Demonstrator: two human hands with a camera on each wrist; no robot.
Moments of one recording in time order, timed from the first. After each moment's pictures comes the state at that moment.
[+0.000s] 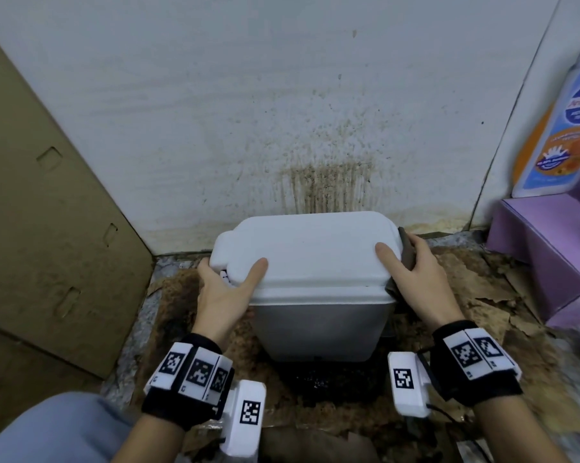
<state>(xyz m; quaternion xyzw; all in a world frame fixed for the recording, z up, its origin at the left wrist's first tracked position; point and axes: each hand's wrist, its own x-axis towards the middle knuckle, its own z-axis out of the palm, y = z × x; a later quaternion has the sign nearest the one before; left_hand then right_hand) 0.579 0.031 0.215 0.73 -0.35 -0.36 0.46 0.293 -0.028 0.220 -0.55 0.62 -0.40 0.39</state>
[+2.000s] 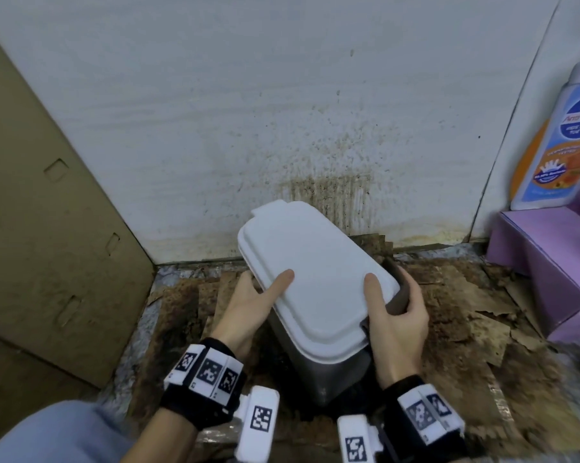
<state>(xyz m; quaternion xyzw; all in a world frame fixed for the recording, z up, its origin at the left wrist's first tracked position) 0.541 0.018 0.217 0.60 -0.39 -0.49 0.50 0.337 0.020 0.191 -0.37 0.55 -0.62 0.41</state>
